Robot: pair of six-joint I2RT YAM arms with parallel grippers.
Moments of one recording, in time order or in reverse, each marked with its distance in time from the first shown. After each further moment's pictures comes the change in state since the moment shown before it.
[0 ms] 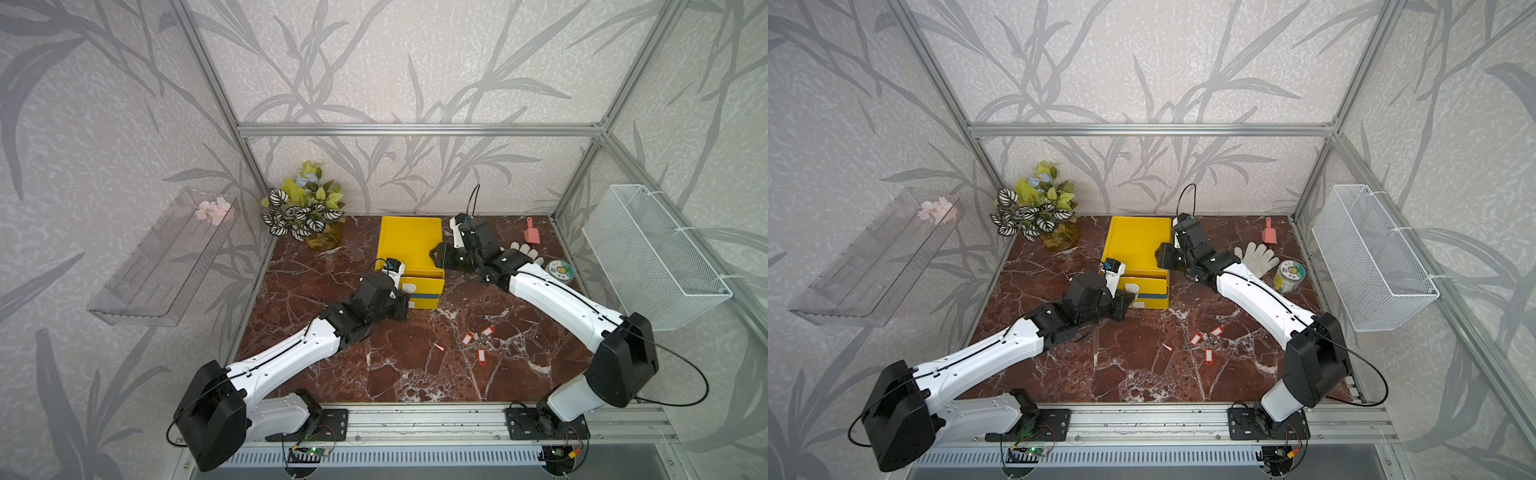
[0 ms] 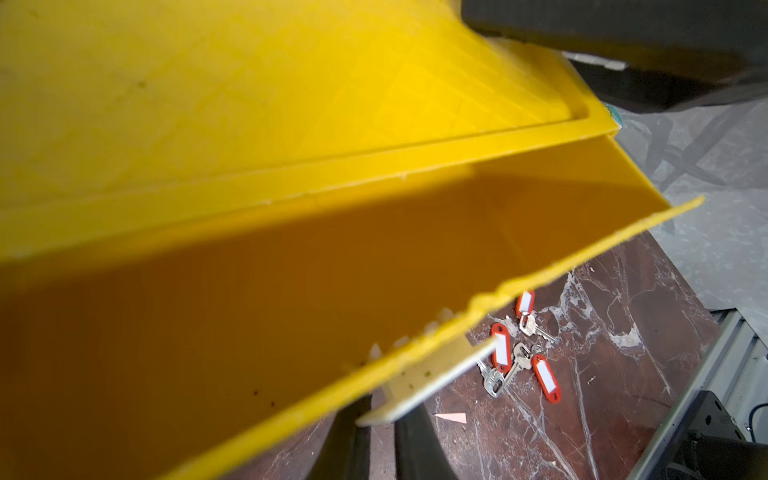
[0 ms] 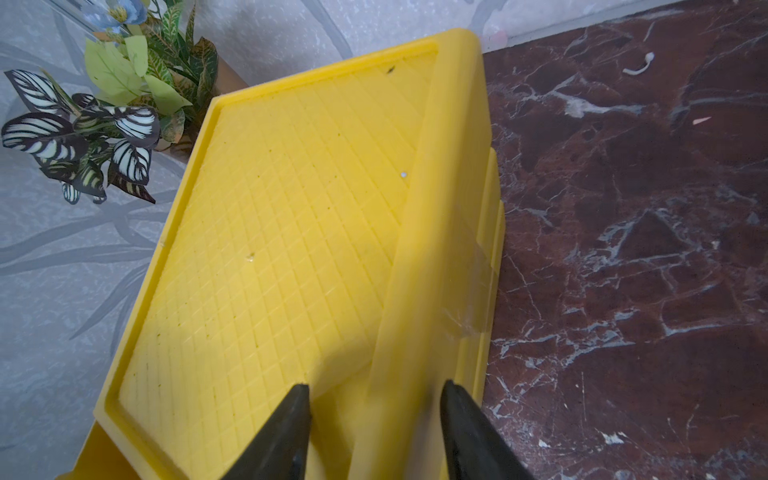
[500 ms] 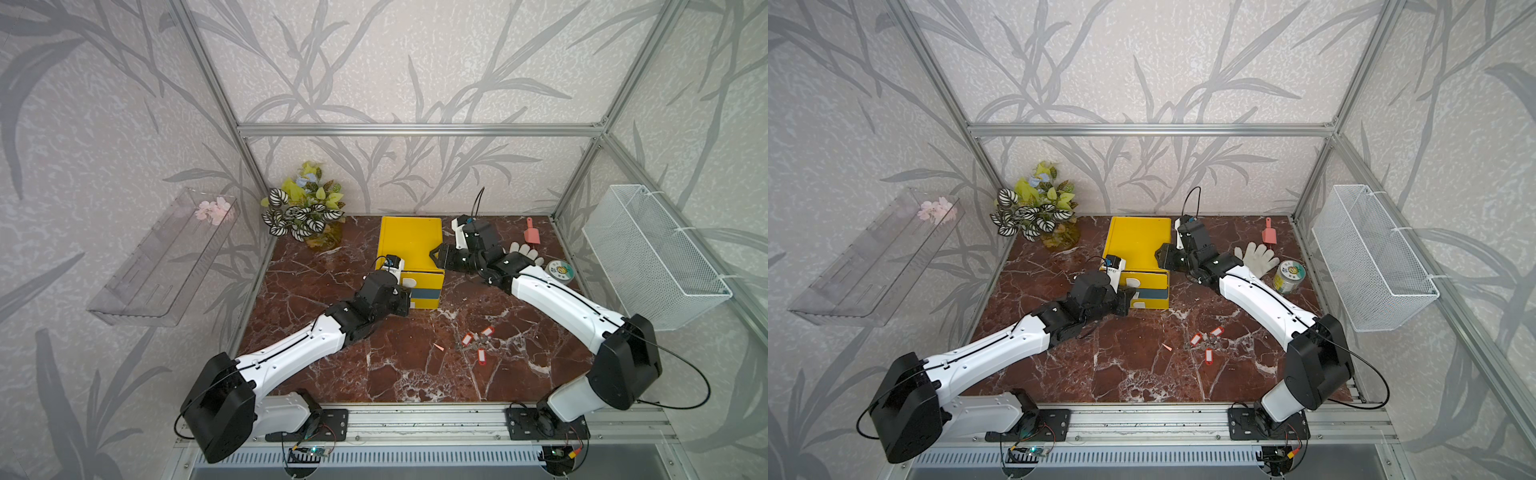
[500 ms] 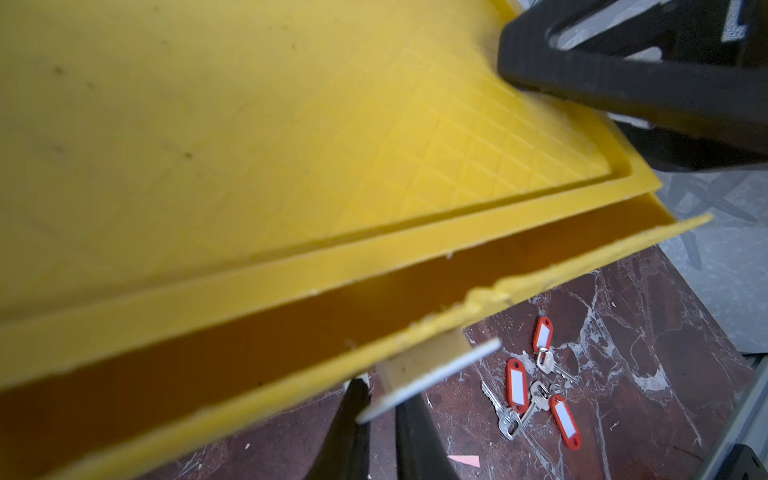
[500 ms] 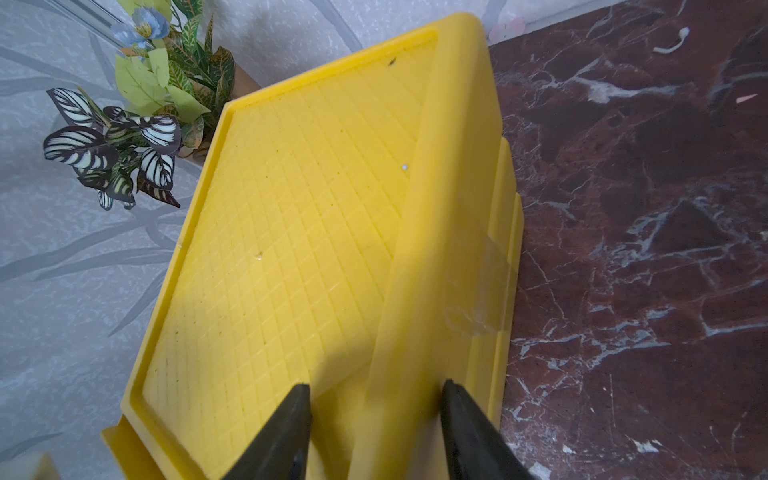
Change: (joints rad) left arm 0.003 0.044 0.002 0.072 -0.081 -0.019; right arm -0.010 -0.018 -0.050 0.061 -0.069 0.042
